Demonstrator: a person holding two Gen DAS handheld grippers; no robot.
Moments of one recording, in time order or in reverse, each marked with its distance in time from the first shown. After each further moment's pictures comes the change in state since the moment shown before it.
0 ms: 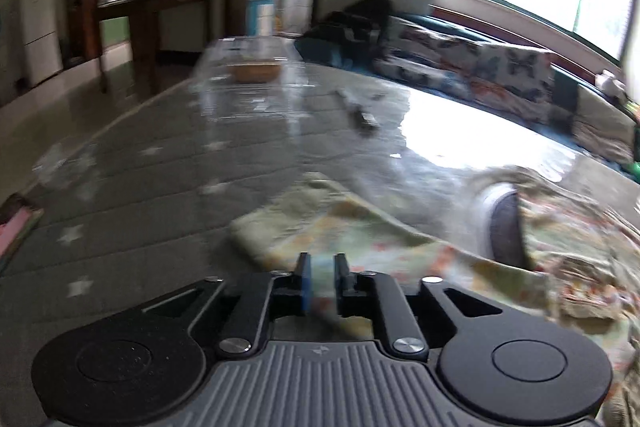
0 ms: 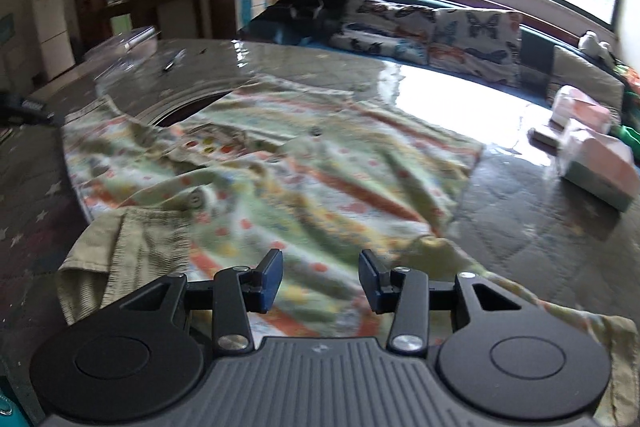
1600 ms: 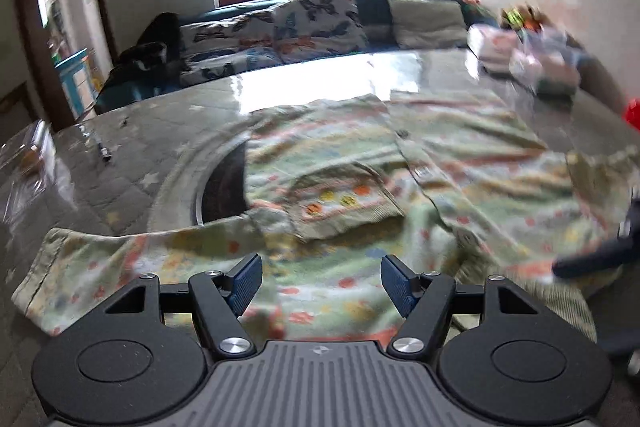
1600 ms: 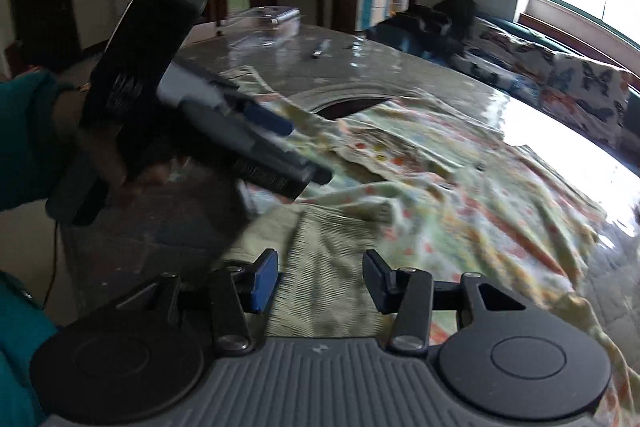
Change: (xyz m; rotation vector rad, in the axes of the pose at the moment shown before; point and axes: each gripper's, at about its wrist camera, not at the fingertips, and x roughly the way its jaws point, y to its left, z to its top) left arm -0.022 -0.160 -0.057 0.478 0.011 -0.330; right arm -0.011 0.090 0.003 -0.263 -0.002 0.263
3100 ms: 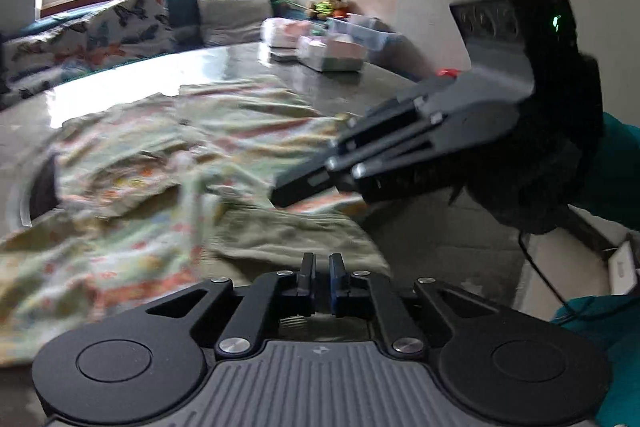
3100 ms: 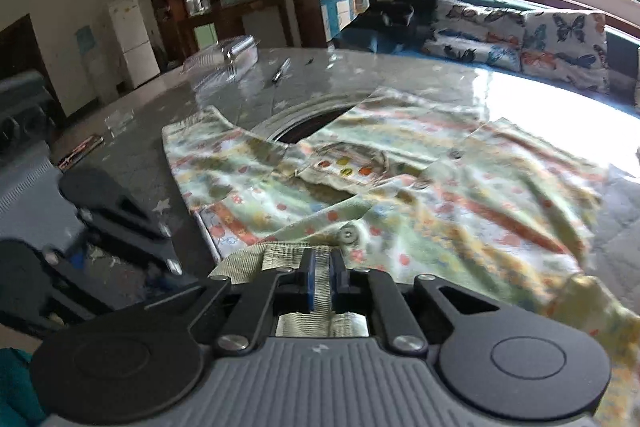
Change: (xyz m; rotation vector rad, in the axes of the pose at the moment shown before) left arm -0.050 -0.026 -0.030 0.199 0.010 -0.572; right arm 0.016 -0.045 0.003 0.224 -0.038 0.019
